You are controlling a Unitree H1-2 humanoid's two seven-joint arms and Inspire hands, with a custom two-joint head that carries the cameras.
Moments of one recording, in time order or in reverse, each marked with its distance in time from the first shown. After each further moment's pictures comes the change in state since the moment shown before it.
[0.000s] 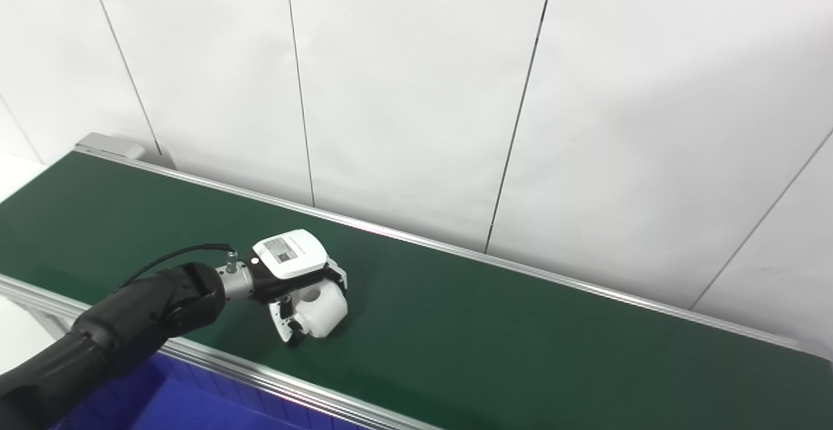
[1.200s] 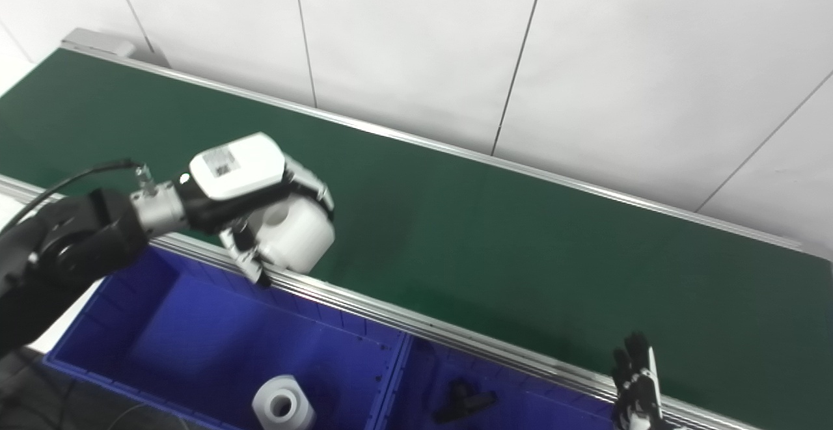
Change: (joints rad) left arm 0.425 0.162 0.300 -0.879 -0.397 0.190 -0.484; right arm -0.001 -0.041 -0.006 -0.206 0.082 0.173 0.022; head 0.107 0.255
